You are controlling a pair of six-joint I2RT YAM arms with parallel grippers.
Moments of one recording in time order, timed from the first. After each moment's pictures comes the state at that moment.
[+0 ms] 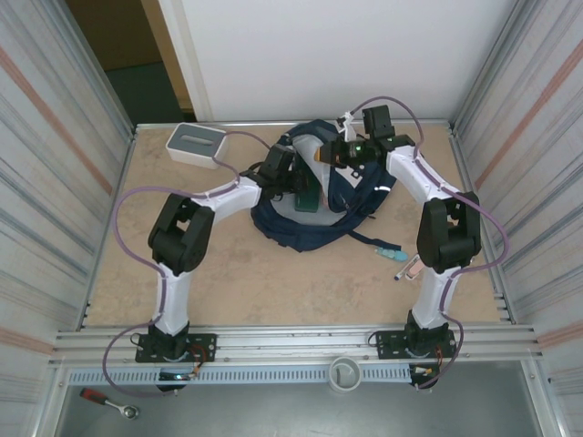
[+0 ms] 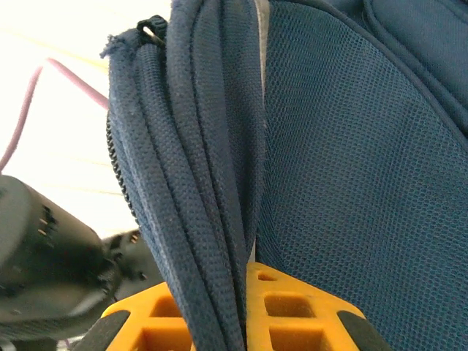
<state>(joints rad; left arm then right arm) -0.59 2.05 1.48 -0.15 0.01 -0.55 0.25 1.90 1.59 -0.47 -0.81 0.41</state>
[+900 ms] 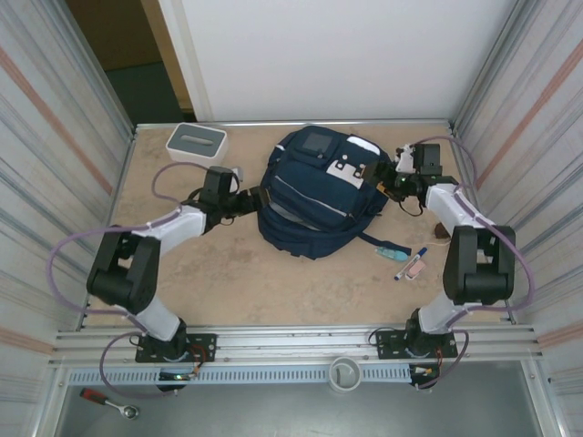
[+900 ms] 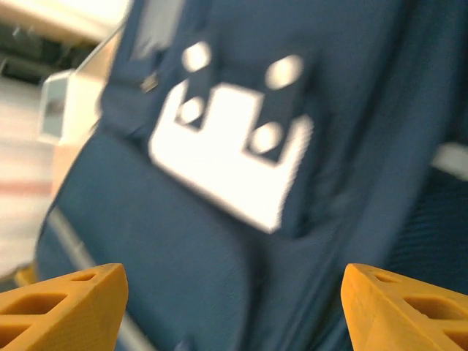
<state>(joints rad) -0.36 1.65 0.92 -0.03 0.27 -0.60 -0.01 1.65 1.09 -0.28 -0.55 0.53</state>
